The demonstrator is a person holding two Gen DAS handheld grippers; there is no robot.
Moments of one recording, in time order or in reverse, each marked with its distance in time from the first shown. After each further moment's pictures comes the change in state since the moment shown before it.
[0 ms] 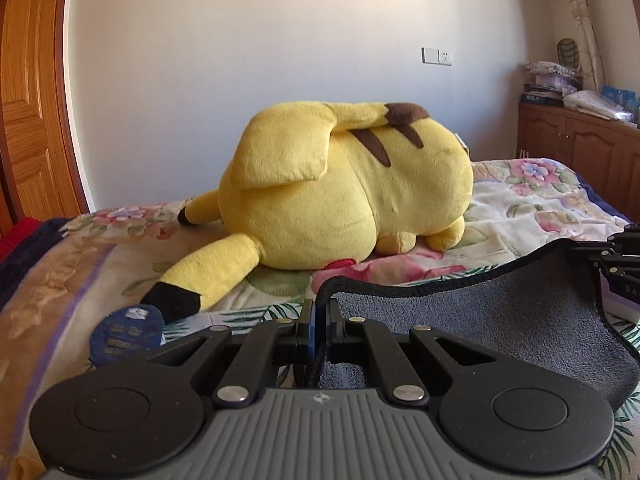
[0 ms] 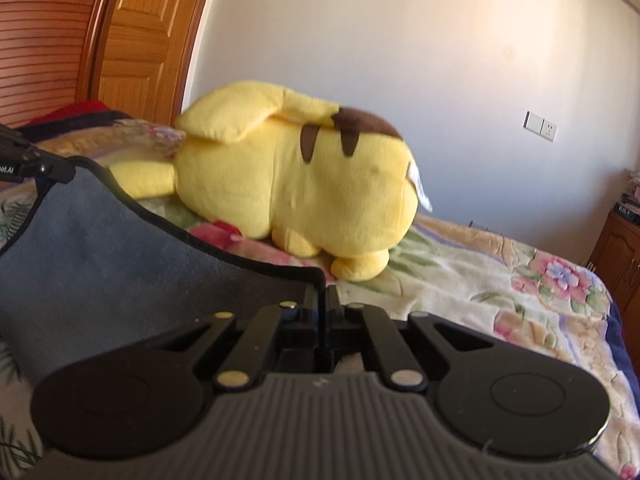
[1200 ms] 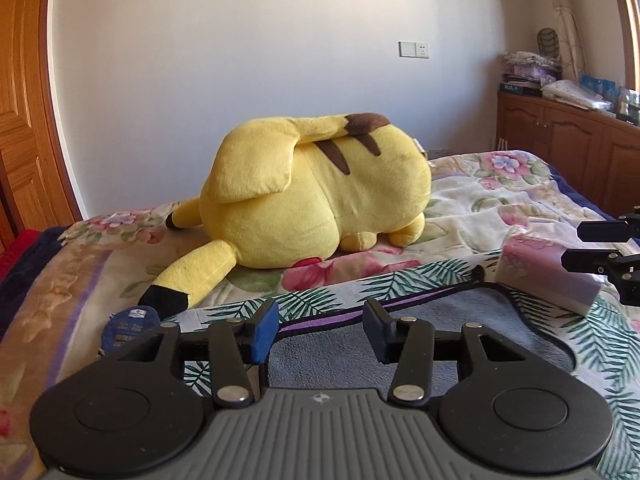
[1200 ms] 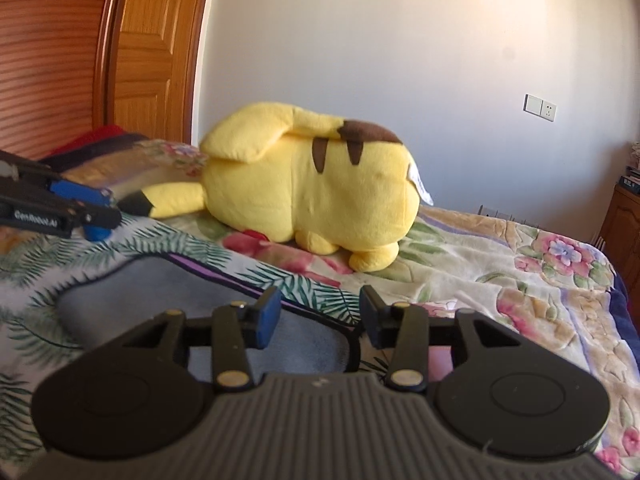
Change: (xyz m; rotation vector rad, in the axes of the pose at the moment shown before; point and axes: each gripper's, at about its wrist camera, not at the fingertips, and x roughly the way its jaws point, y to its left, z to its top) left arm -0.069 -0.036 0.027 0.046 0.035 -0.038; right arm -0.080 -0.001 0.024 0.093 0.007 0.060
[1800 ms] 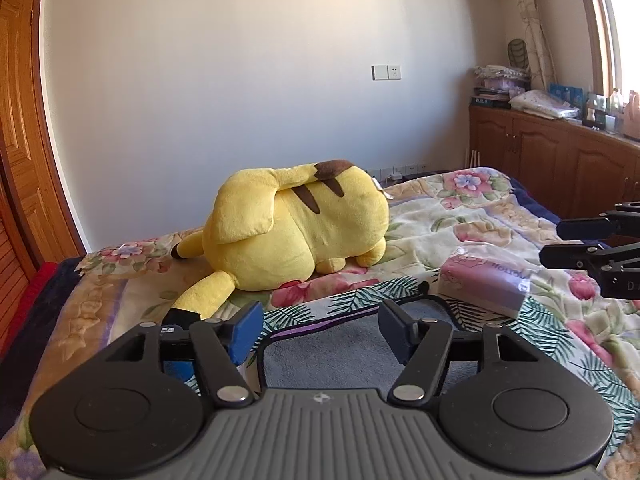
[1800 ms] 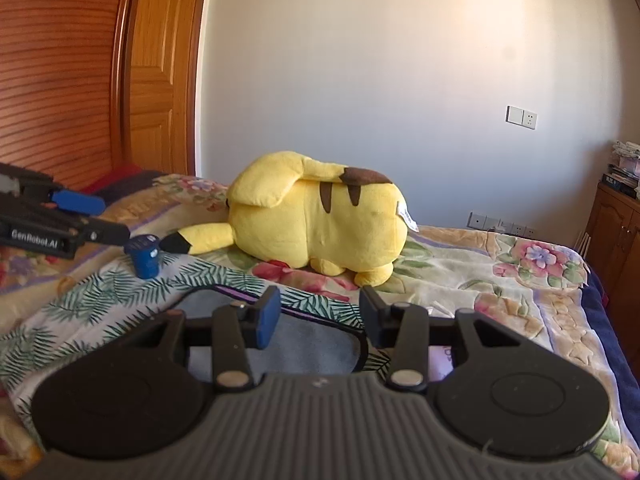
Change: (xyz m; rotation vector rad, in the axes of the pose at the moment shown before) left arm -0.119 -0.022 0.026 0.035 -0.037 -0.036; right arm -0.097 0.021 0.034 0.065 -0.029 -0.005
